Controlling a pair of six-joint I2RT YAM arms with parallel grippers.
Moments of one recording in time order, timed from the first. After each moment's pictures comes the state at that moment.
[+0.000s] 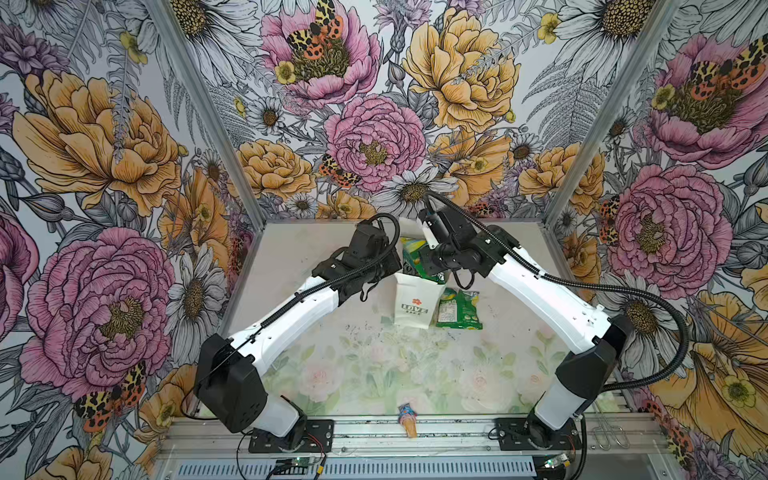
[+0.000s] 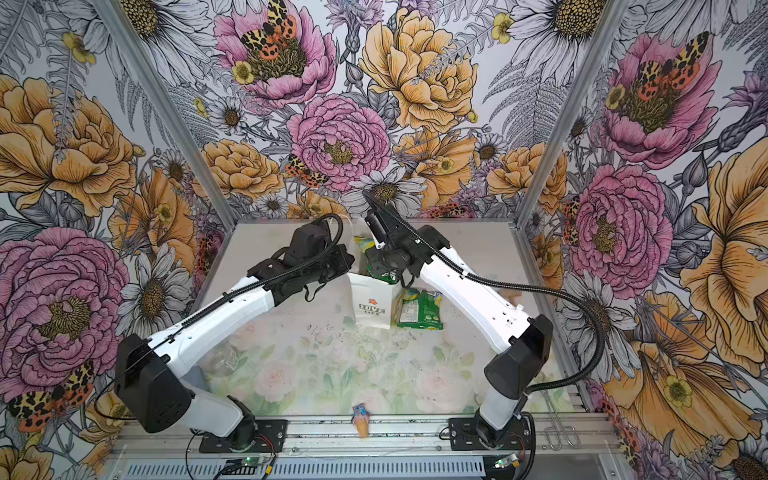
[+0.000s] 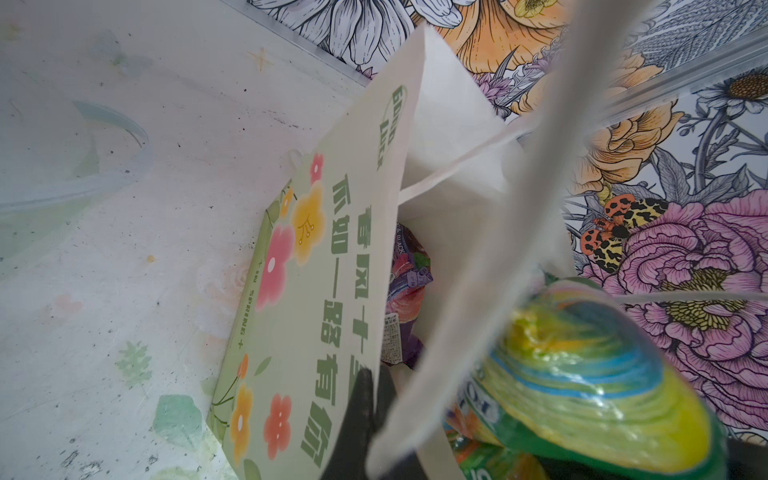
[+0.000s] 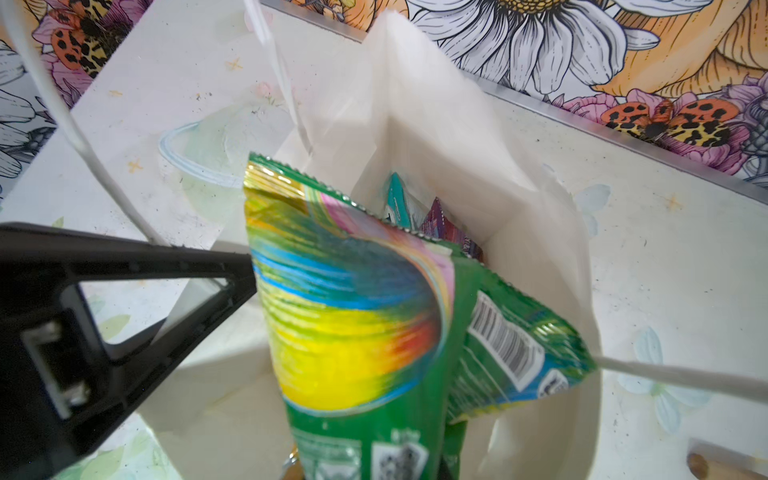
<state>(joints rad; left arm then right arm) -0.62 1.48 1.31 -0.43 0.00 -0.87 0.71 1.70 1.86 -1.07 0.15 0.21</state>
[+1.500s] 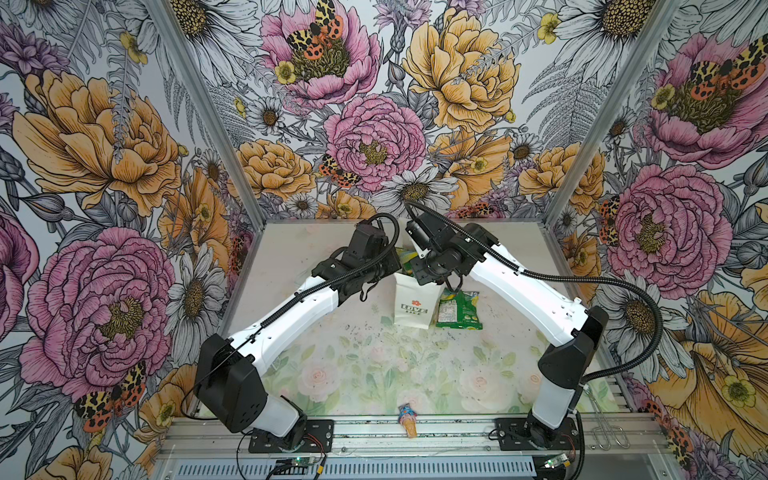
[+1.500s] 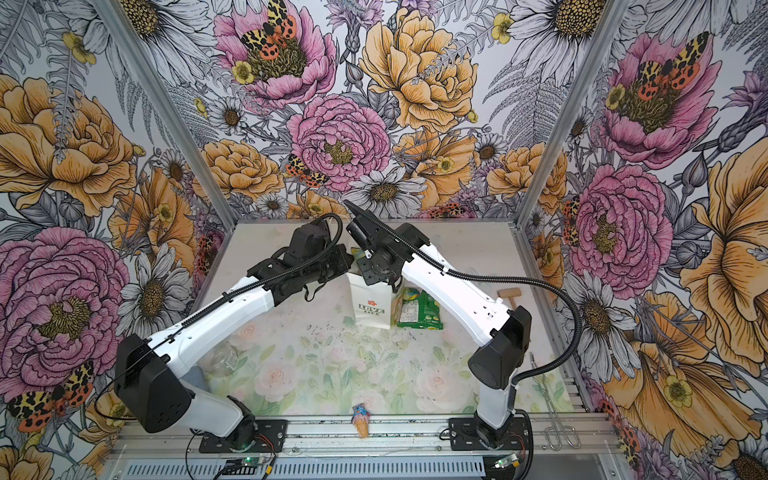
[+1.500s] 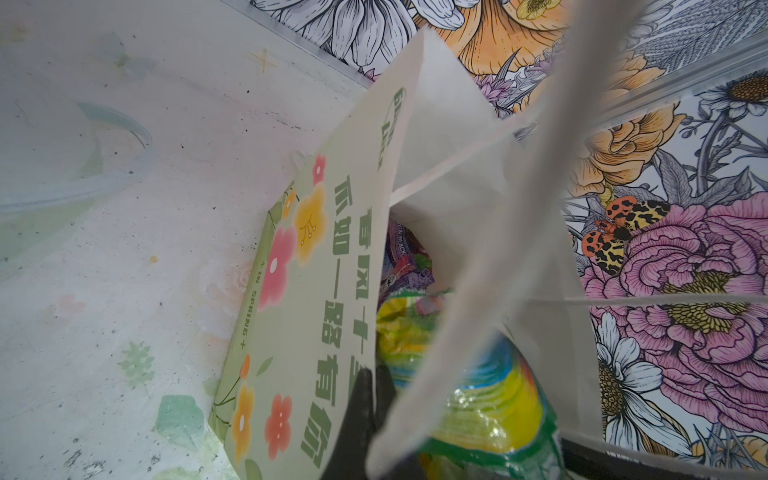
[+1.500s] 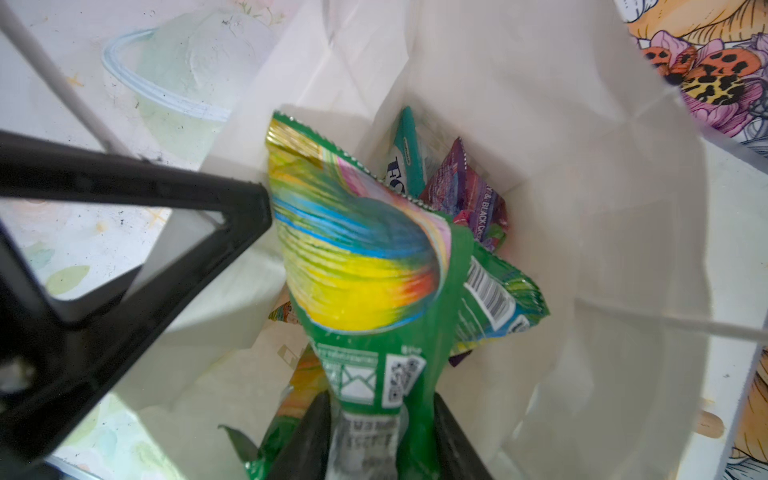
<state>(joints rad) -0.62 1.48 1.31 -0.43 0.00 -0.87 0.78 1.81 1.99 -1.27 0.19 0.25</state>
